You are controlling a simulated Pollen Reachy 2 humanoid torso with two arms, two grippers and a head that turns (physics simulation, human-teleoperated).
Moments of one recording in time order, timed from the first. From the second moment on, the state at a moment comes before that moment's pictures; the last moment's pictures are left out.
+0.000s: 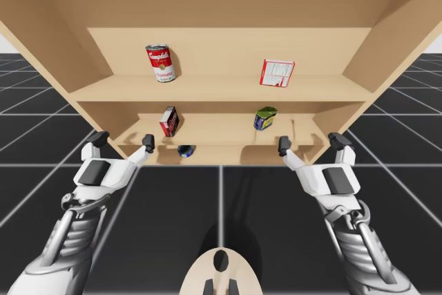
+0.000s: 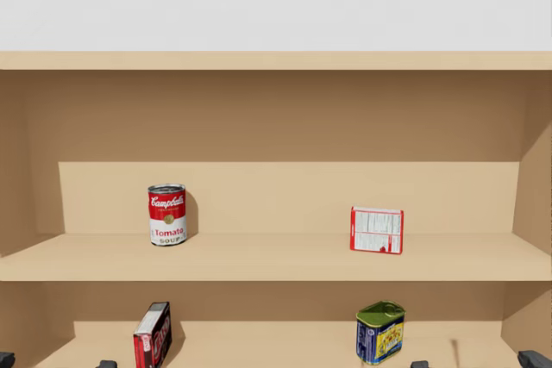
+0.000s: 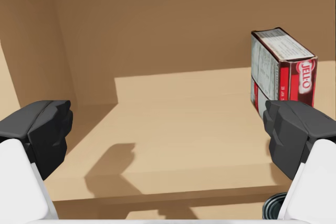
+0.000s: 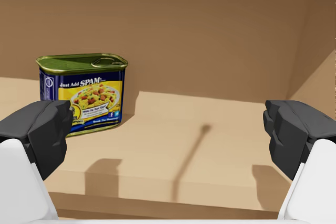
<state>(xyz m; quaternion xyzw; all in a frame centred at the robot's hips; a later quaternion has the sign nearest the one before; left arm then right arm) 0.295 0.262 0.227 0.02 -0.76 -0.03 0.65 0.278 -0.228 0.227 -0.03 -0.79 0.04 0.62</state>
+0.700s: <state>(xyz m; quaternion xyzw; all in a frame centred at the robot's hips) 0.292 0.261 0.228 0.01 -0.76 -0.04 0.65 0.279 -0.228 0.226 -0.03 -0.78 0.04 0.62</state>
